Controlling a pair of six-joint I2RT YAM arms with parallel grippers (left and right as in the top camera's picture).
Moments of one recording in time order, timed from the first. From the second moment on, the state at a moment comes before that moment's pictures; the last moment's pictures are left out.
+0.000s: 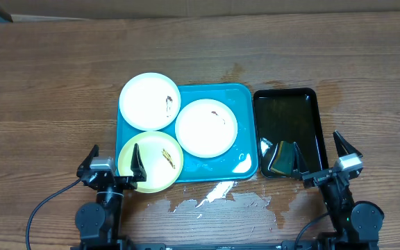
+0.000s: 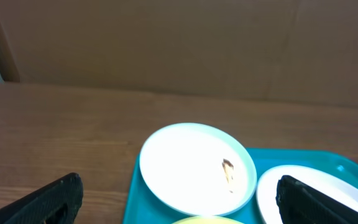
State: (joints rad) left arm 0.09 0.02 0.05 -0.09 0.11 -0.10; right arm 0.02 0.02 0.03 0.09 -0.25 0.05
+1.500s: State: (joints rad) left arm -0.12 1.46 1.38 -1.10 0.45 -0.15; right arm 0.50 1.83 1.43 -0.73 -0.17 0.07
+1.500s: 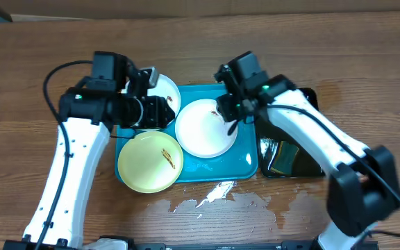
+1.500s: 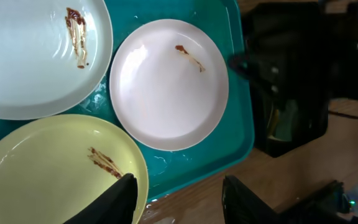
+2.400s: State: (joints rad) left arm -0.18 1.46 1.38 -1.08 0.34 -0.15; right arm 0.48 2.06 1.43 -0.49 -0.04 0.04
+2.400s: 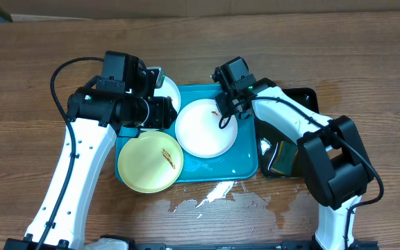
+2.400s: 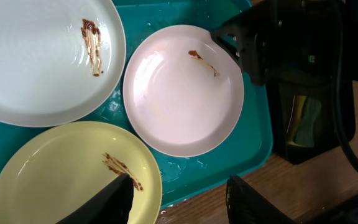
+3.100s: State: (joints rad) left arm -0.18 1.46 1.38 -1.08 0.34 -0.15; right arm 0.45 2.06 1.43 -0.60 -0.04 0.04
